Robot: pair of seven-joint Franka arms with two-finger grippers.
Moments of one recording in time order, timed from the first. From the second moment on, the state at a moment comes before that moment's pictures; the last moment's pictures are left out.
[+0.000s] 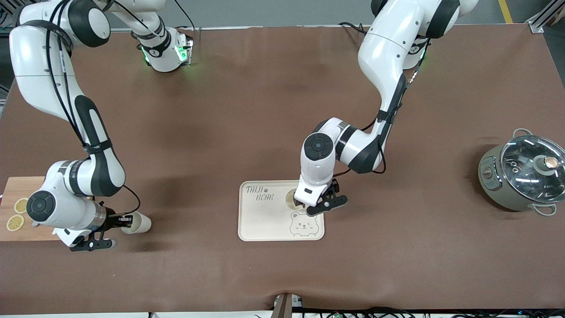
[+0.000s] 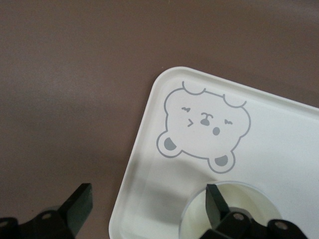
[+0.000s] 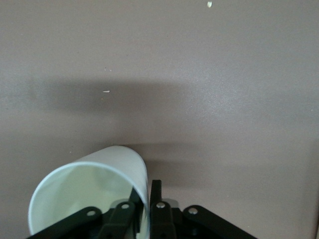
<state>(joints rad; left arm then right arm) -0.69 0.88 0.12 -1.26 0.06 2.25 -0.98 -0.14 0.84 0.13 -1.35 -0.10 2.19 -0.08</state>
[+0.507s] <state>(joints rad) -0.73 0.85 0.12 -1.26 0.06 2.21 -1.02 -0.13 0.84 0.17 -1.31 -0.10 2.13 0.03</state>
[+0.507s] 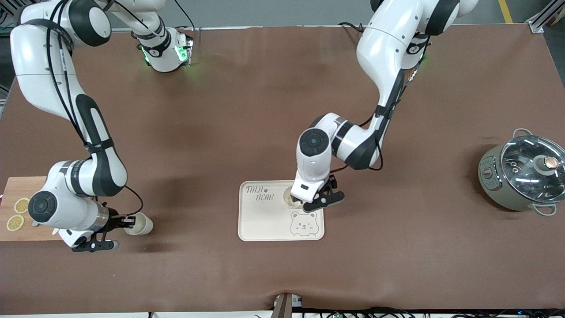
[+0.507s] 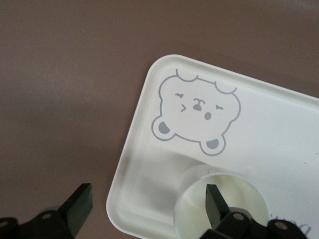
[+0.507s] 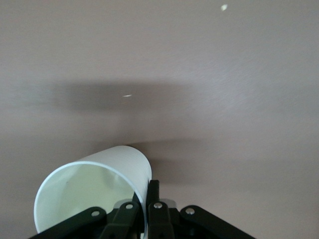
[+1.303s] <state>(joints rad) -0.48 0.56 0.14 -1.24 0.01 1.97 -0.62 0.17 0.82 0.26 -1.15 -0.10 1.99 0.77</state>
